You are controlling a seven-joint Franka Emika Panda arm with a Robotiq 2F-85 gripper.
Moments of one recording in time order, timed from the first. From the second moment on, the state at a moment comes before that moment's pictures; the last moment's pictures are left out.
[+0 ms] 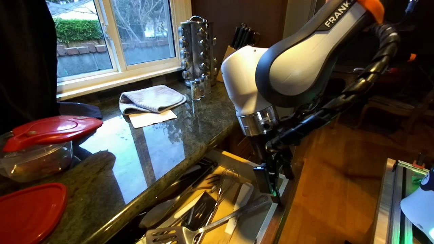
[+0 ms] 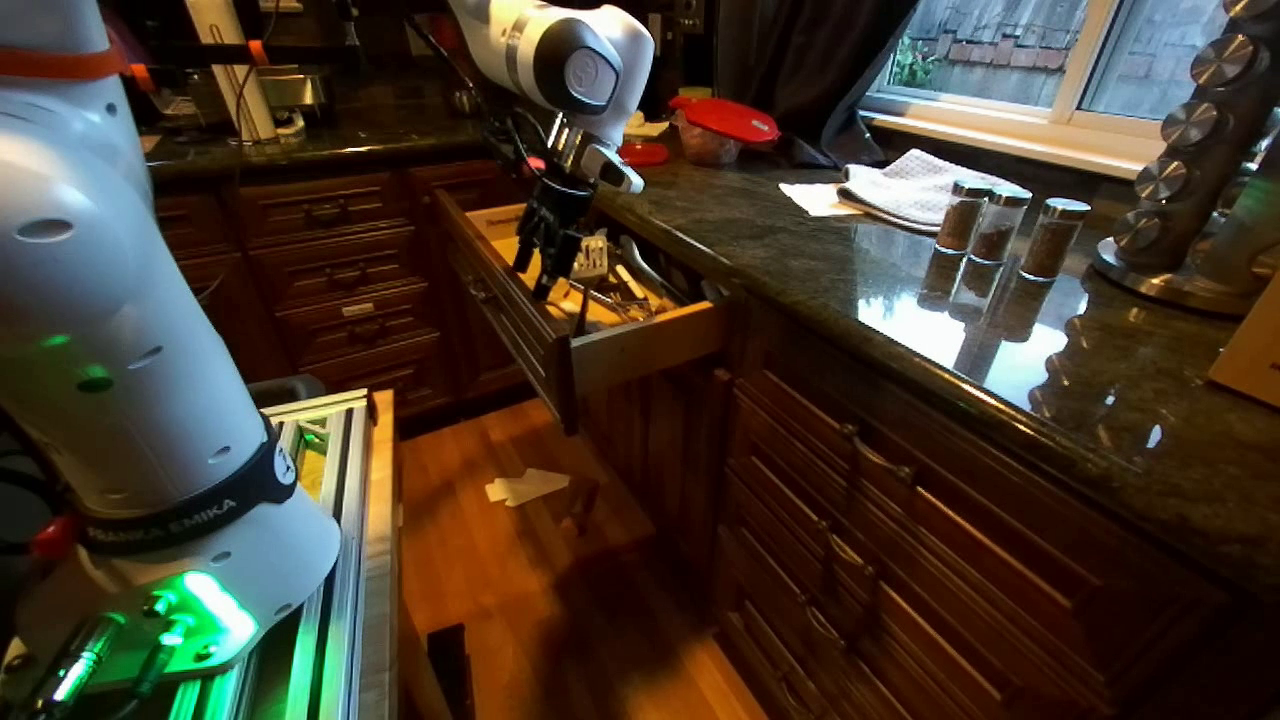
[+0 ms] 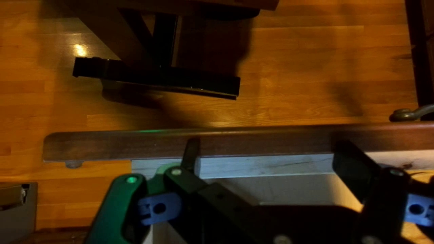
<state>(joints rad) 0.30 0.15 0.30 -2.32 0.18 2.06 0.35</state>
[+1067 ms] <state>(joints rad) 0.33 0.23 0.31 -2.25 0.18 1.99 0.30</state>
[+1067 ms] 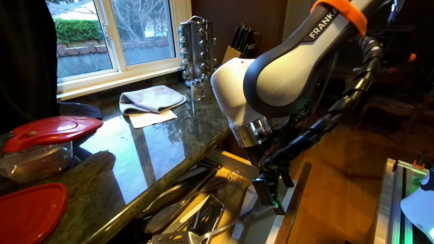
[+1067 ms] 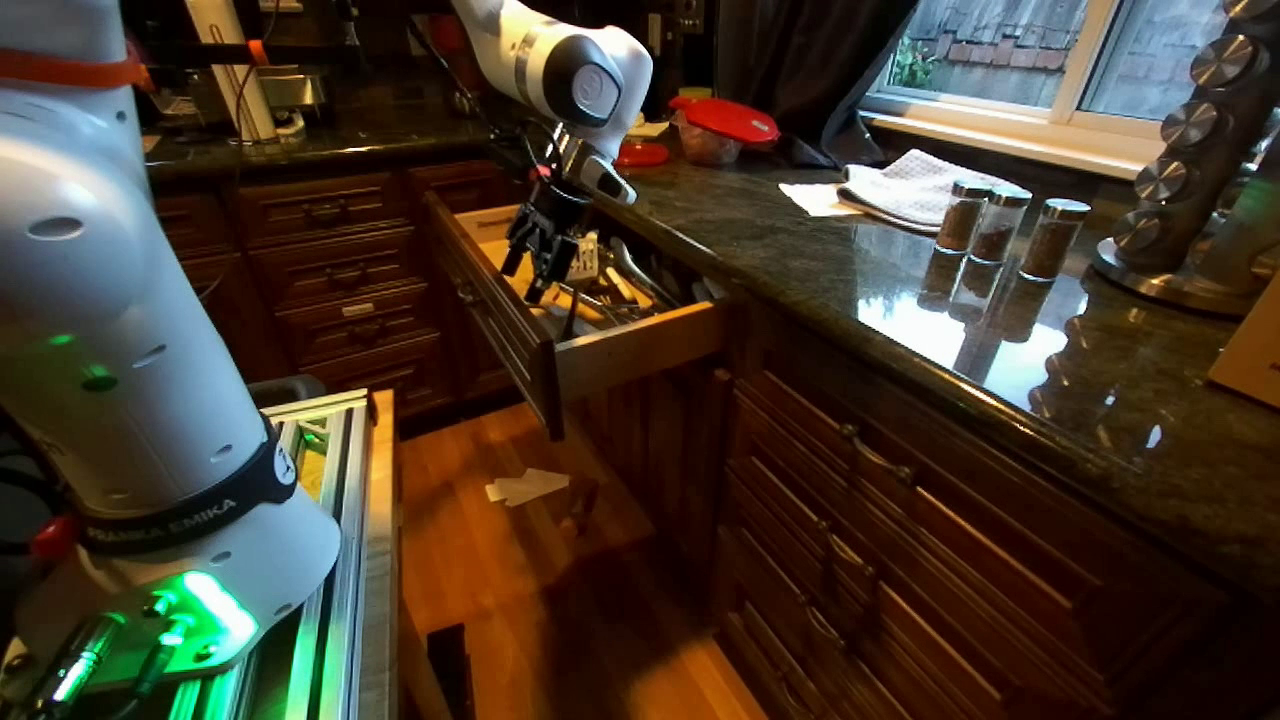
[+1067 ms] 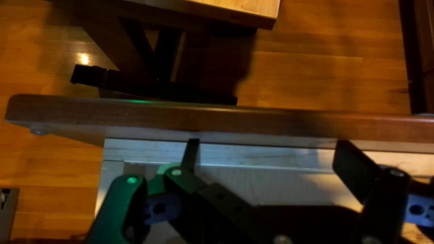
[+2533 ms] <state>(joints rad) 0.33 0.32 0.31 -2.20 0.29 1.79 0.20</state>
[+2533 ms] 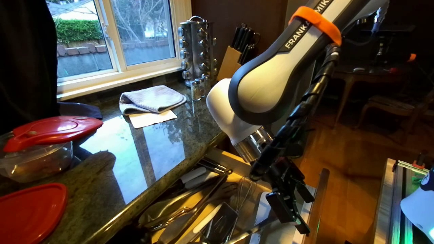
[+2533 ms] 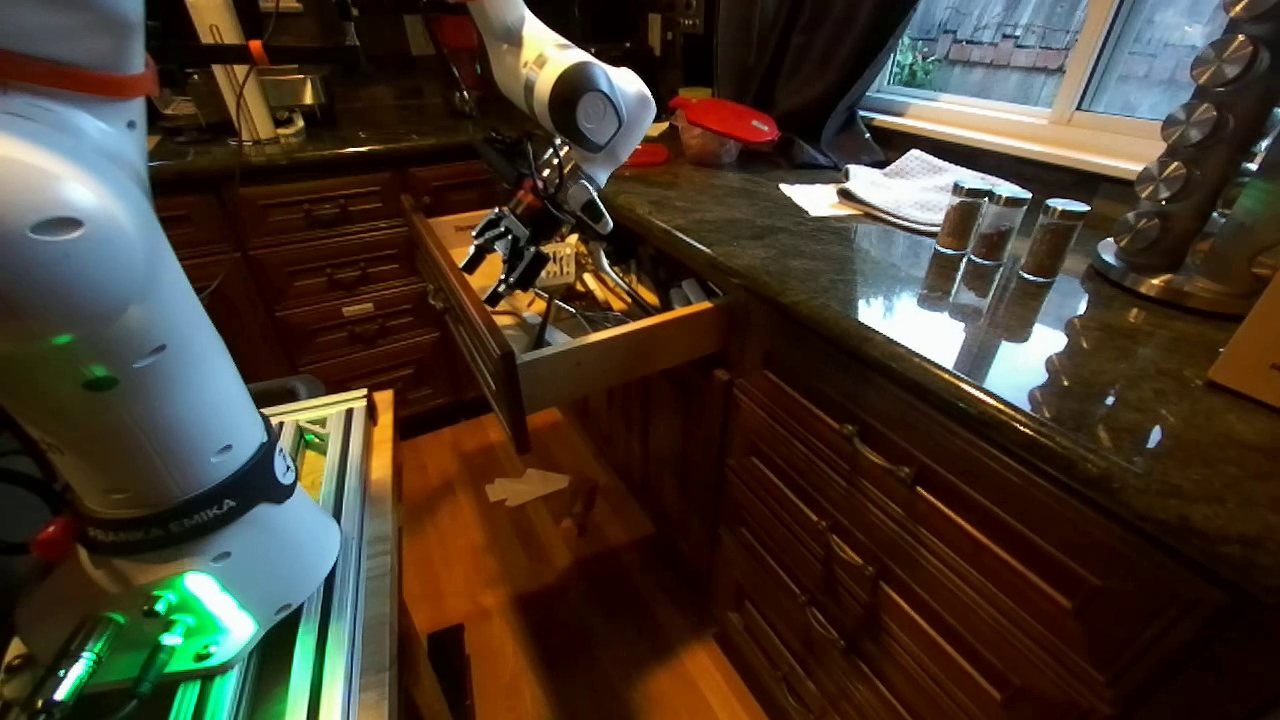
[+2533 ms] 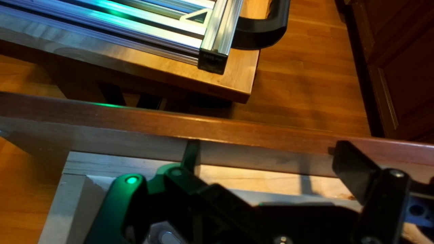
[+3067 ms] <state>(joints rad) 0.33 0.35 0.32 -2.19 0.30 1.77 0.19</state>
